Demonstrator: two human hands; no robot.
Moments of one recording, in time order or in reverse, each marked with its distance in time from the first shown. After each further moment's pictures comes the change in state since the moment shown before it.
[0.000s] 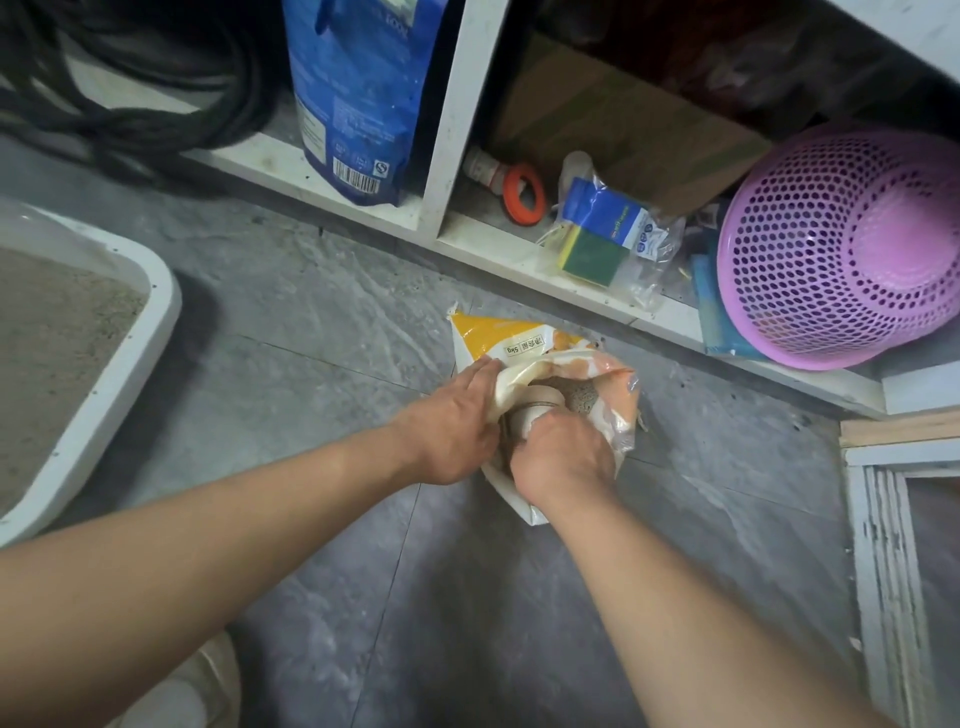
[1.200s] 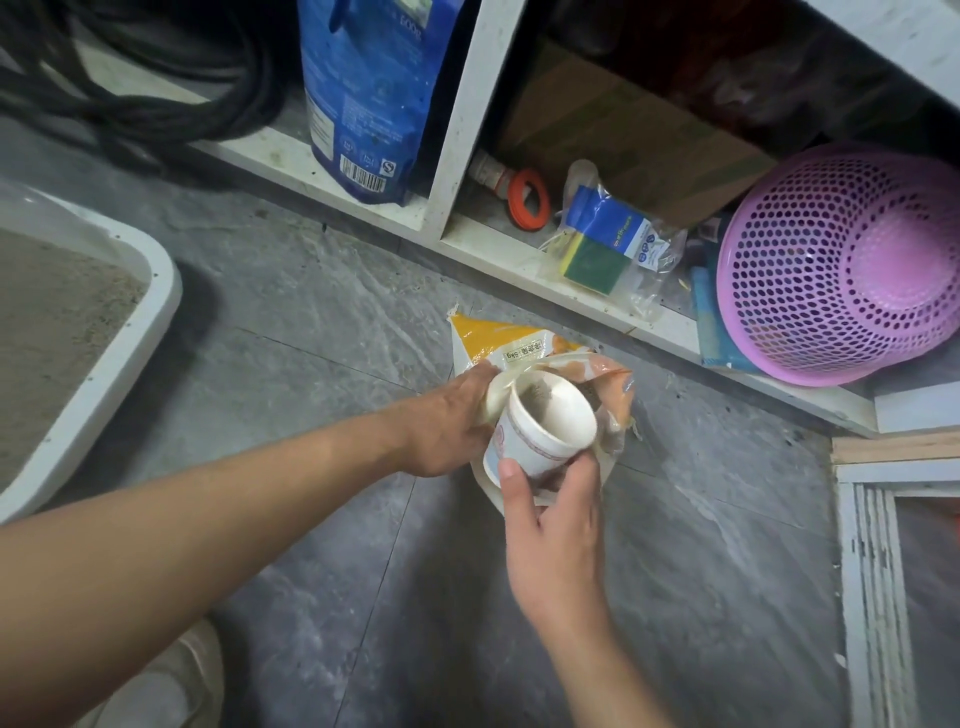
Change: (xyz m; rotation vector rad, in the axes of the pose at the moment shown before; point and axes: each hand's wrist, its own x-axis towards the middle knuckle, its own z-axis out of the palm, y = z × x) left_hand 0.000 -0.006 -0.010 -0.150 -0.063 0.022; right_hand -0.086 0.024 0.019 0.858 0.248 -0.158
